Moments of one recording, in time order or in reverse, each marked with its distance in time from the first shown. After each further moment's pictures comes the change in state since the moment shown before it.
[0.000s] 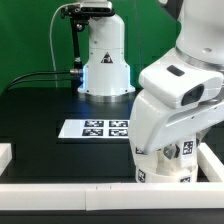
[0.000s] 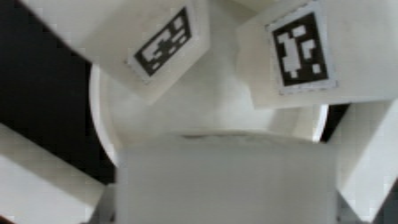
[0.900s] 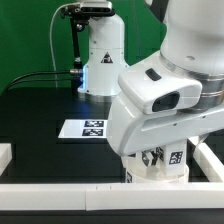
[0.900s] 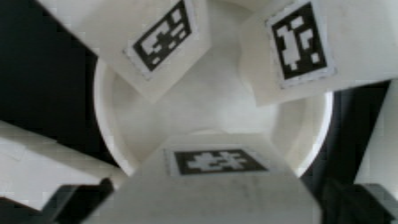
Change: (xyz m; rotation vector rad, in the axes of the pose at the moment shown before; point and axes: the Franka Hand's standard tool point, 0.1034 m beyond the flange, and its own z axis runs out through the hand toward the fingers) arm 0.001 0.024 -0.002 0.019 -0.024 0.129
